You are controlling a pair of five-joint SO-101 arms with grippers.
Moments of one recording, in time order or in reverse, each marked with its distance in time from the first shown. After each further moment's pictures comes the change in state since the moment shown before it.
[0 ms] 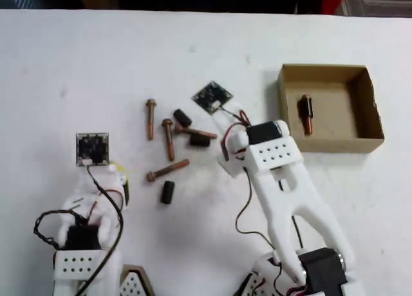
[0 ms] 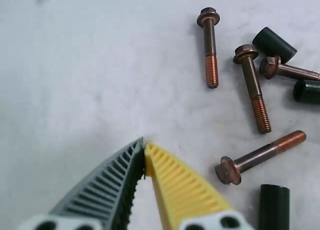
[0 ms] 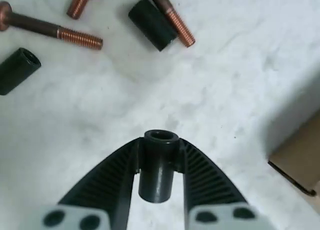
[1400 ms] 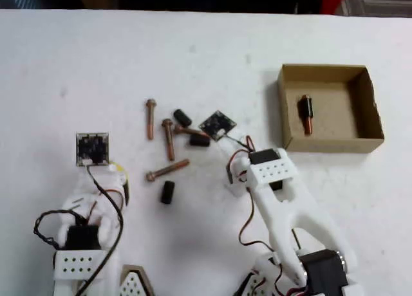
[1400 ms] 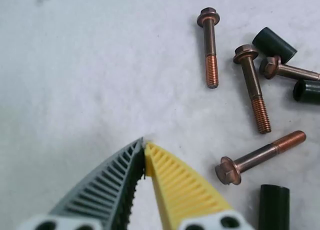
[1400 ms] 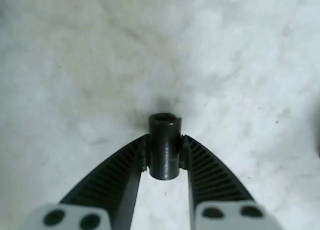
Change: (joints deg) left arm 0.0 0.0 0.0 0.0 0.0; right arm 1.1 -0.6 19.5 -16.1 1.3
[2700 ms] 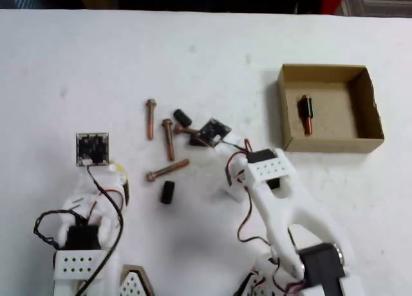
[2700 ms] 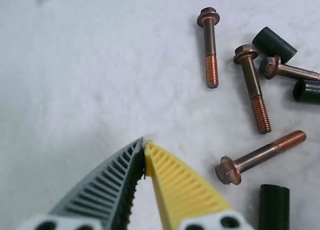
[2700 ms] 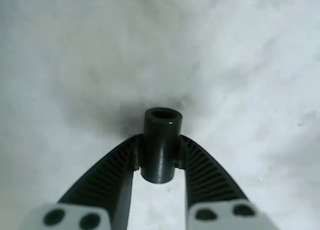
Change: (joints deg) left arm 0.0 0.0 0.0 0.0 0.0; right arm -1.0 1.2 -0.4 1.1 4.5
